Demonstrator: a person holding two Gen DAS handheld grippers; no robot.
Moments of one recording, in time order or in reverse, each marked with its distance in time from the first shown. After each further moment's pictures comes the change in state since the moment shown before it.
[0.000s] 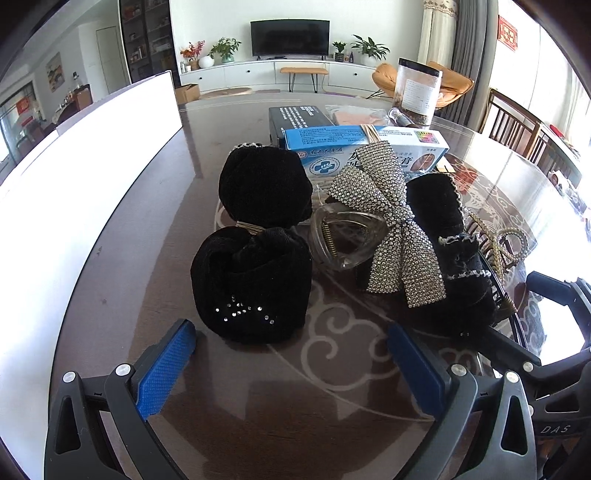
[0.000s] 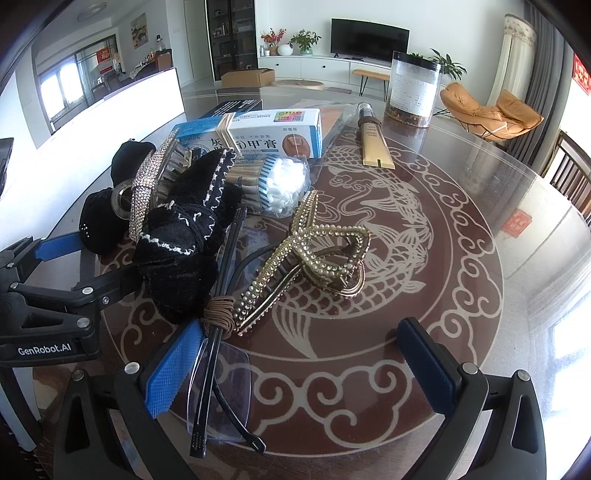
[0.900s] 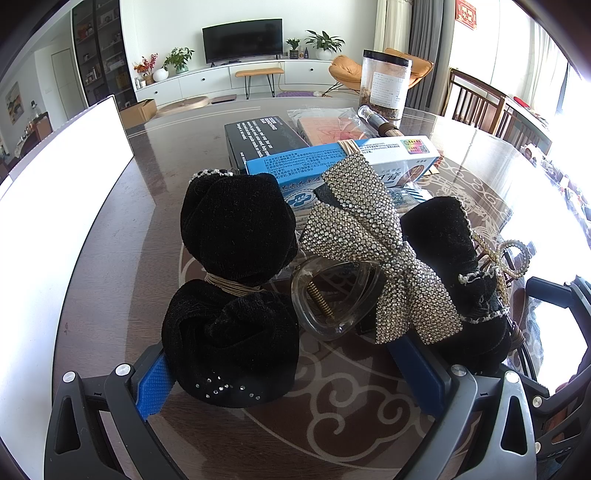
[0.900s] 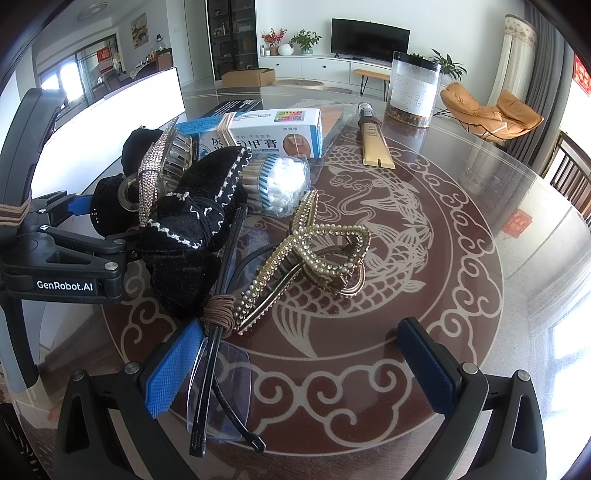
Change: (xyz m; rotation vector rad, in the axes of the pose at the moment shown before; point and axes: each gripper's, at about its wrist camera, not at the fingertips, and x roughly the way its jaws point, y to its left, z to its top) left arm 0.013 0.008 0.032 0.146 -0.001 -0.101; right arm -0.001 0.000 0.000 -0.001 0.000 0.001
